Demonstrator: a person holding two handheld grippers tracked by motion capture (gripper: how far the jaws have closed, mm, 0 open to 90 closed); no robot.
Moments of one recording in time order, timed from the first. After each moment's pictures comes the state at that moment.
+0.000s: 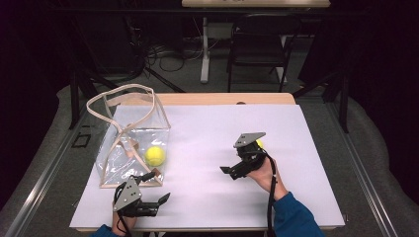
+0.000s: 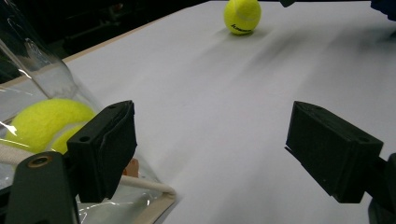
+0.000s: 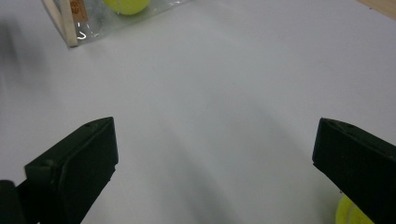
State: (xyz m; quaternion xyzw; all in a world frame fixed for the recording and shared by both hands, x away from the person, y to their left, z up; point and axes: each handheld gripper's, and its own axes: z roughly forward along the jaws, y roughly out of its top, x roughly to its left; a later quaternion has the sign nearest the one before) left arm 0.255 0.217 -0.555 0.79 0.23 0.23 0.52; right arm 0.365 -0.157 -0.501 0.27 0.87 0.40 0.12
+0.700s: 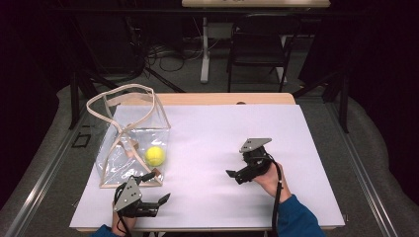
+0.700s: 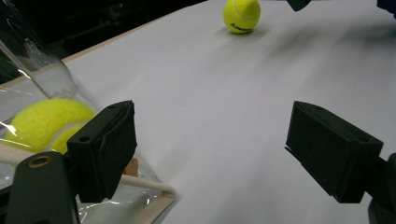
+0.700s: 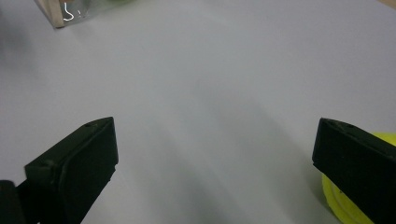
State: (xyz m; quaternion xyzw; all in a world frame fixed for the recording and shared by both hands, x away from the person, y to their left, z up) left arm 0.254 0.217 -0.555 0.79 0.23 0.23 0.52; right arm 0.354 -0.172 -0.509 0.29 0.86 0.39 0.13
